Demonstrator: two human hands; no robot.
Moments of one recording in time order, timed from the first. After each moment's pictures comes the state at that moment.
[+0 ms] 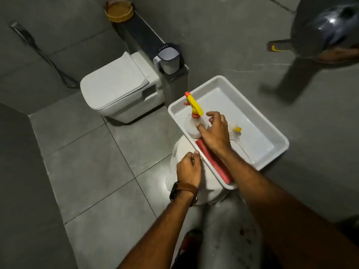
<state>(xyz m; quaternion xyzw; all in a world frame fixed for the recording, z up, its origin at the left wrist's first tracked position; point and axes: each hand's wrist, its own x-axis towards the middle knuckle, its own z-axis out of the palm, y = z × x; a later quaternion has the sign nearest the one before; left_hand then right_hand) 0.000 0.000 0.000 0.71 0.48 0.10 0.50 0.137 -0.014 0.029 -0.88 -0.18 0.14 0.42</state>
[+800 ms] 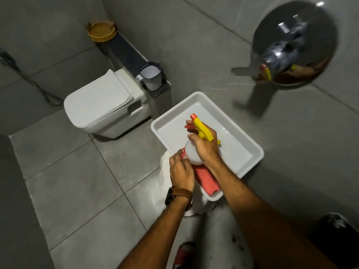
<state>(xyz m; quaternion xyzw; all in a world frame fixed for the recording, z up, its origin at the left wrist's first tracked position) 0.047 -0.011 0.042 0.73 0.45 0.15 0.50 0.152 -0.033 0.070 -0.72 -0.13 0.18 0.66</state>
